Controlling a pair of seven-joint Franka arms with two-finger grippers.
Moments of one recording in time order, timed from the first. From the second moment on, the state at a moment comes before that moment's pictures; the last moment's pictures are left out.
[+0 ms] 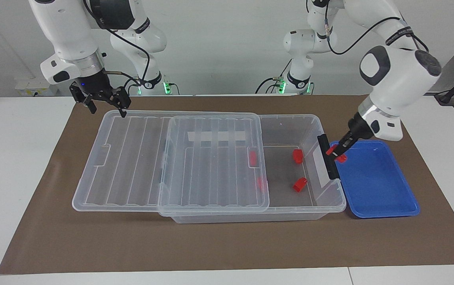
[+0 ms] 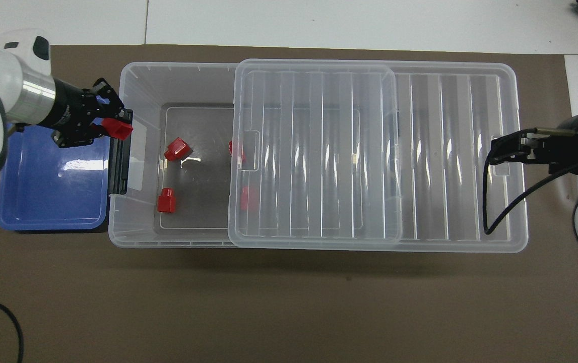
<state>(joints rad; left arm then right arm) -0.11 0.21 -0.07 -1.59 -0.24 1.88 -0.80 0.00 -0.03 0.07 -1.62 -0.03 1.61 0.25</state>
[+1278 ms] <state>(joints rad) -0.37 0.21 -0.05 -2.10 0.07 2.45 -0.84 -0.01 -0.02 0.08 -1.57 -0.04 1.57 0.24</state>
